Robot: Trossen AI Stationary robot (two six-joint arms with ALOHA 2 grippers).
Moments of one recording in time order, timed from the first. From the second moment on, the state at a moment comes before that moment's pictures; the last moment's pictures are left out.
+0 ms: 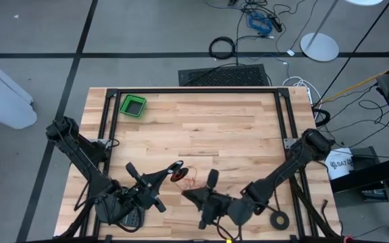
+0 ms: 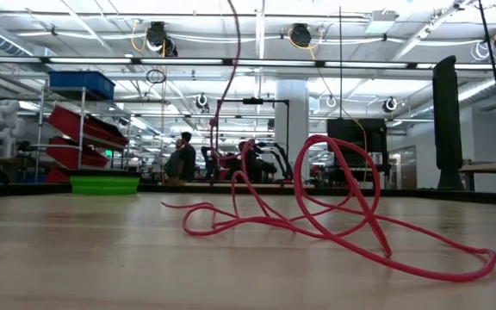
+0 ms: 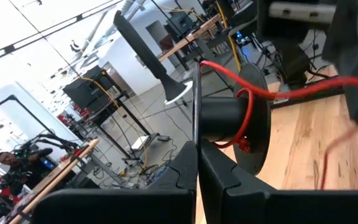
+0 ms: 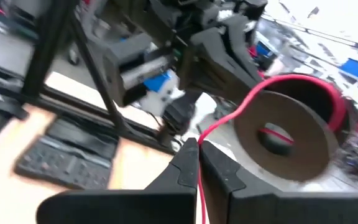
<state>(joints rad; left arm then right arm) -0.85 1.56 1.16 0.47 -1.52 0.66 0.66 1.86 1.47 0.29 0.95 -0.45</state>
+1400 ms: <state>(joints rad) -0.92 1.57 1.16 0.41 -1.39 1.05 0.51 1.76 1.33 -0.21 0.85 0.07</state>
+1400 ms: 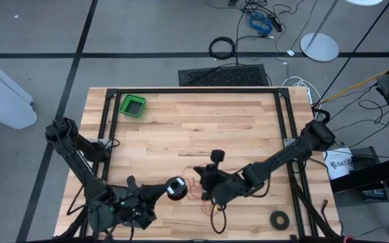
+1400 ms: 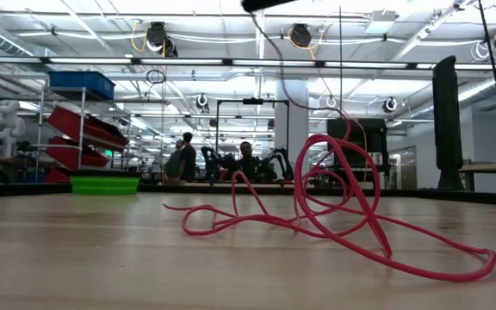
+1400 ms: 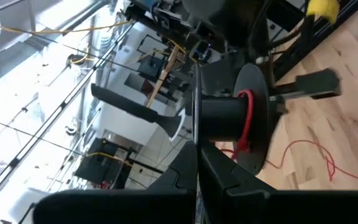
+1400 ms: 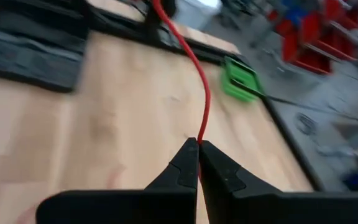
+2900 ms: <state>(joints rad) -0.79 1.57 1.16 0.52 -1.39 0.90 0.57 1.77 1.28 0.13 0.68 -0.13</state>
